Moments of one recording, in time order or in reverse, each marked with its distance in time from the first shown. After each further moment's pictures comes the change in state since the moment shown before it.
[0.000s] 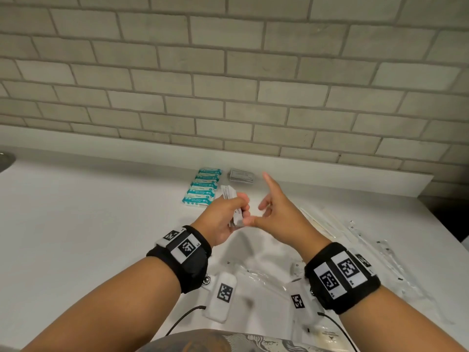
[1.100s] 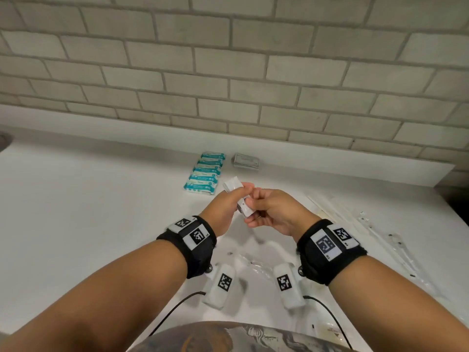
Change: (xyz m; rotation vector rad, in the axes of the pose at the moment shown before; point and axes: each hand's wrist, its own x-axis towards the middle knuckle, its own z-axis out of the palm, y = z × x) left_hand 0.047 -0.029 -0.021 0.142 -0.082 0.127; right_hand 0.045 0.024 0.025 0.638 -0.315 0.362
